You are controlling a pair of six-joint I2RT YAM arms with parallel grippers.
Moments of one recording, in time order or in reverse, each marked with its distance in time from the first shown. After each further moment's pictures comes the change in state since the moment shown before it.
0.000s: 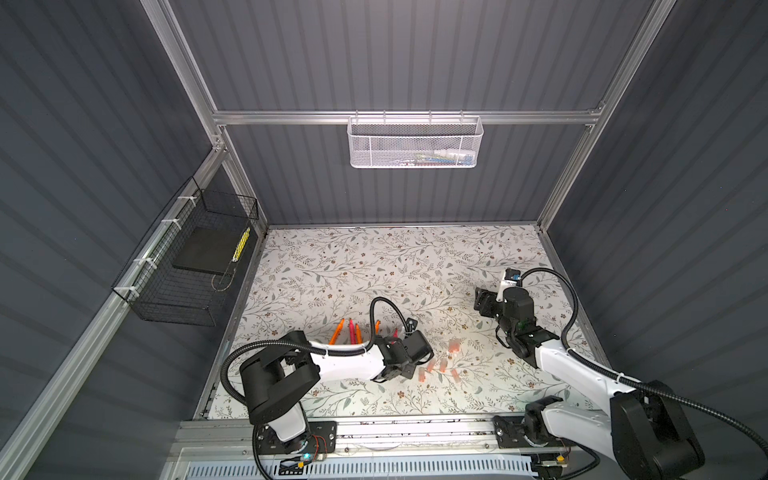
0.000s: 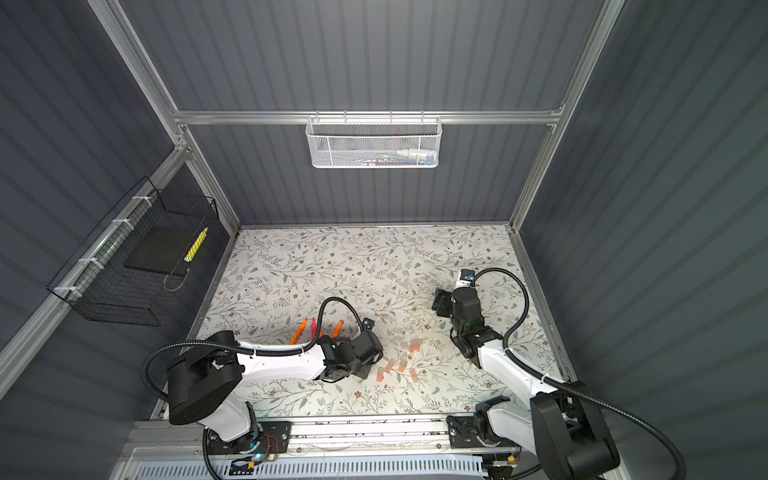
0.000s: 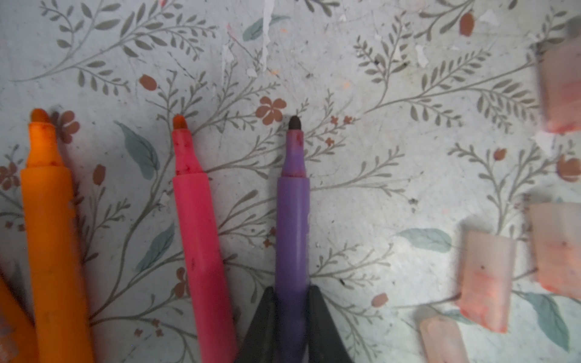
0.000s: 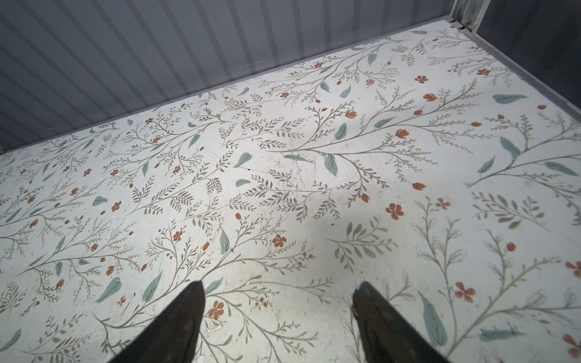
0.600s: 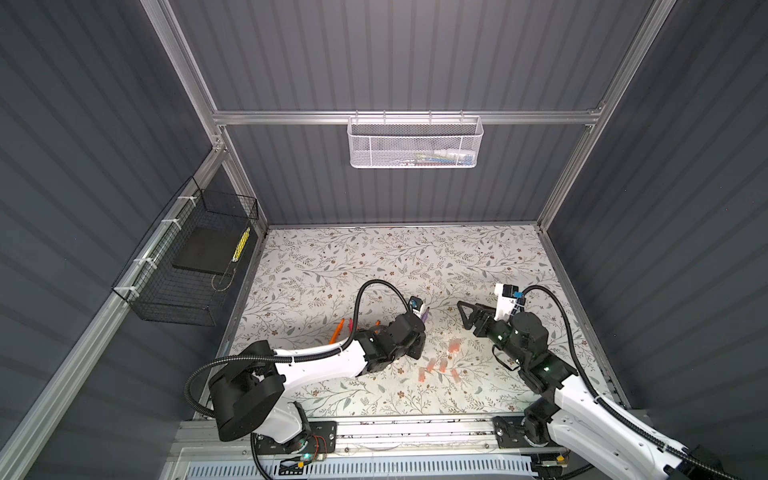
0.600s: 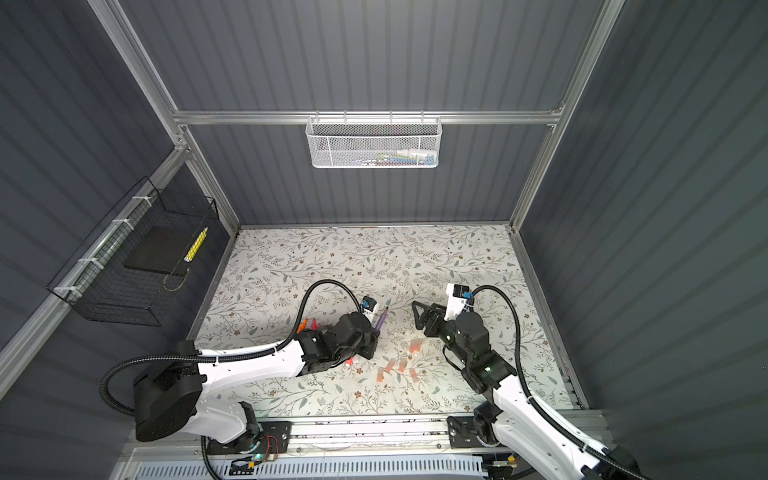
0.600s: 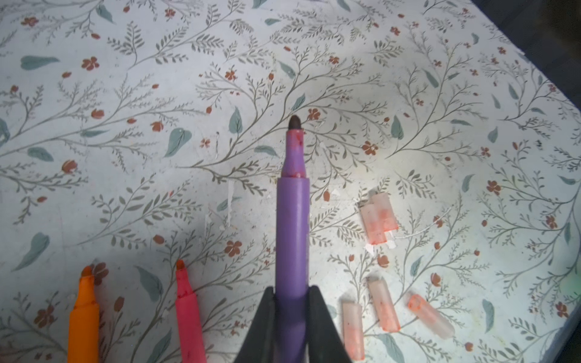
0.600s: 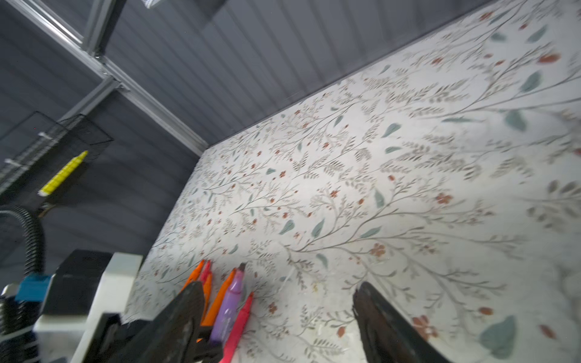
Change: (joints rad) left arm 0.047 -0.173 -0.013 0.274 0.055 0.167; right arm 0.217 -0.391 -0.143 -0.010 -0.258 0.311
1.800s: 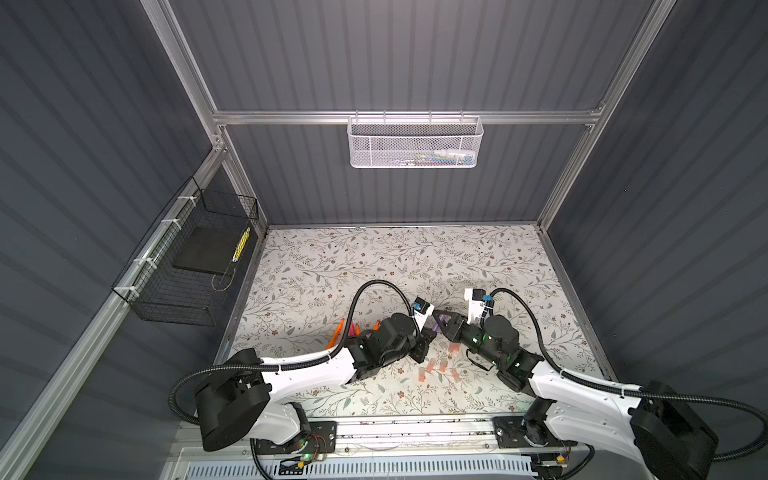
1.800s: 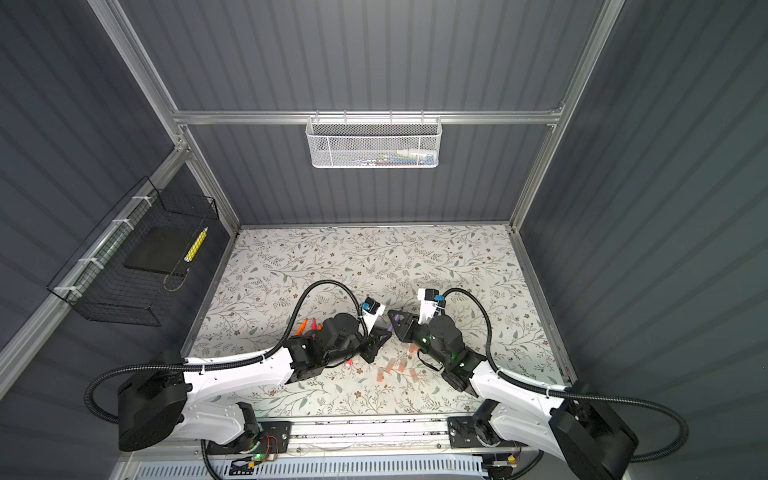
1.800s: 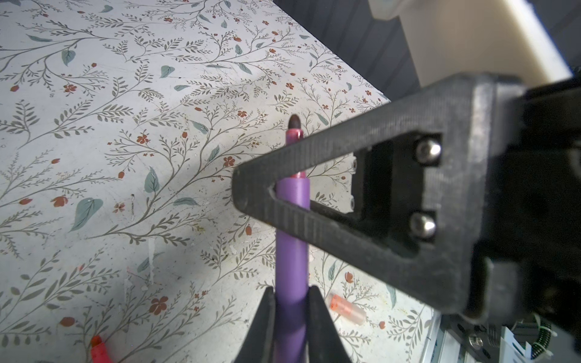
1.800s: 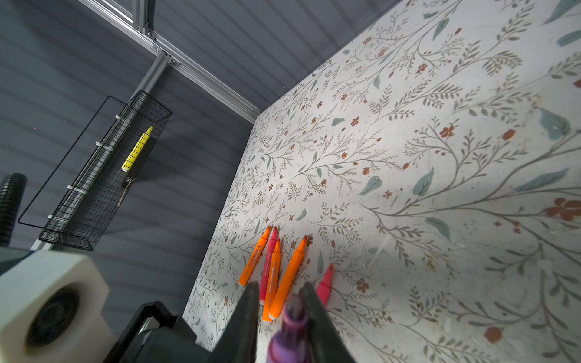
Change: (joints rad) left arm 0.001 -0.091 -0.103 0.252 0.213 0.092; right arm 0.220 0.318 0.007 0.345 0.019 0.211
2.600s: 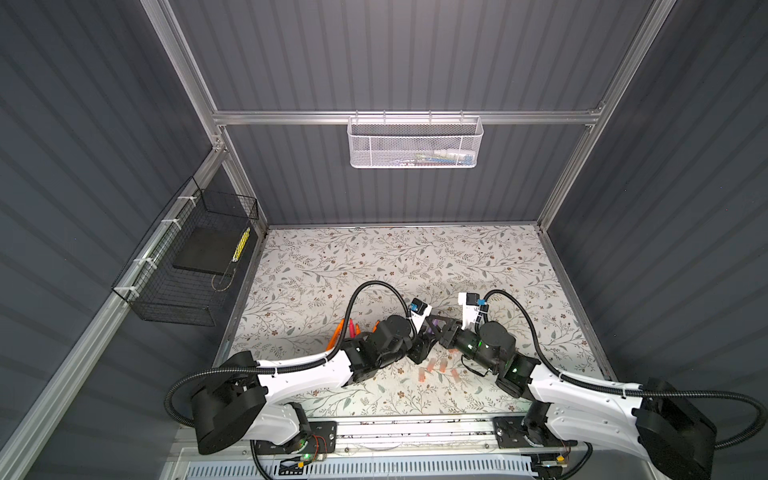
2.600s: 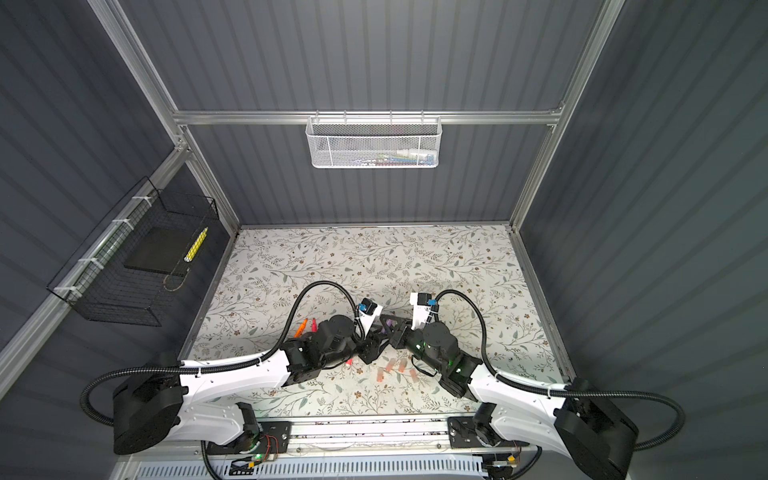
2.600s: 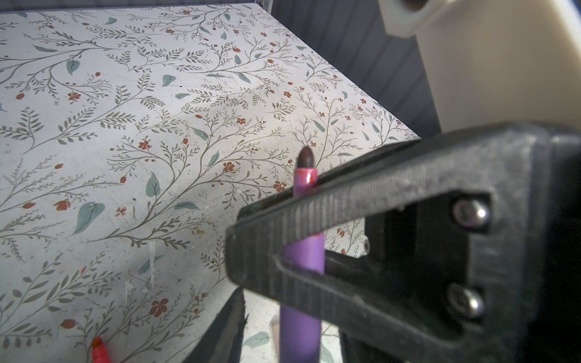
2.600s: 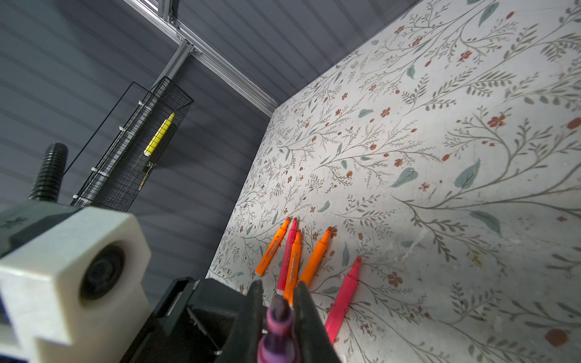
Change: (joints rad) left arm 0.000 -0.024 -0.039 0.046 0.000 0.000; right arm 0.123 -0.009 0.000 0.035 0.081 -0.004
